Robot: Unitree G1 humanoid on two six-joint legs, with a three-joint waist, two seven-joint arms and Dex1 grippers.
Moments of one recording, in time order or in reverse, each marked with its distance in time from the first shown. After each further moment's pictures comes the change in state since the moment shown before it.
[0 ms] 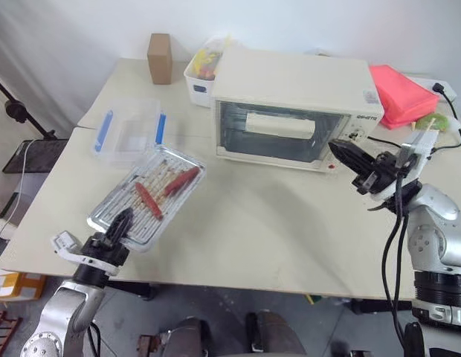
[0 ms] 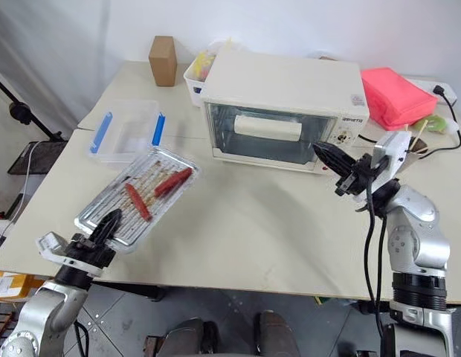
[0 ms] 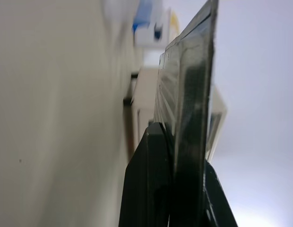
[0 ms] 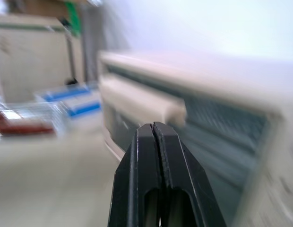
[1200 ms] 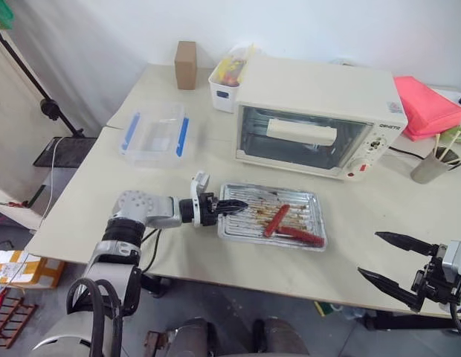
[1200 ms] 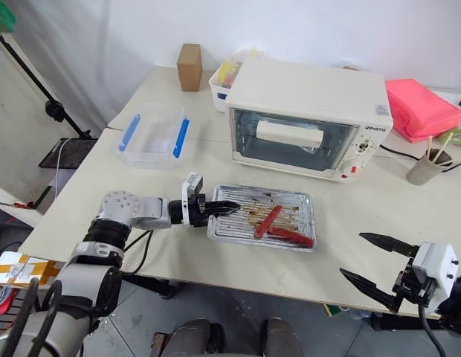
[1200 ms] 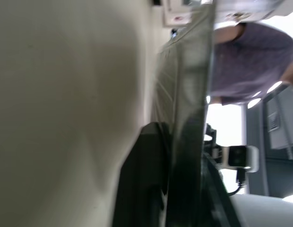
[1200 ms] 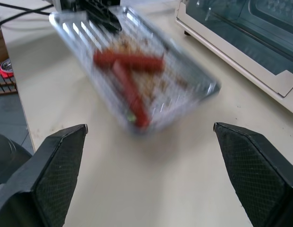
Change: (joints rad) left arm -0.954 0.154 -0.646 0.989 0.848 0.434 -0.722; right arm 0.819 -0.126 -0.270 -0.266 -0.030 -0.168 0.191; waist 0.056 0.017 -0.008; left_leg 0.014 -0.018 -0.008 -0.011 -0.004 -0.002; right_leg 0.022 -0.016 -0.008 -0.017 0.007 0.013
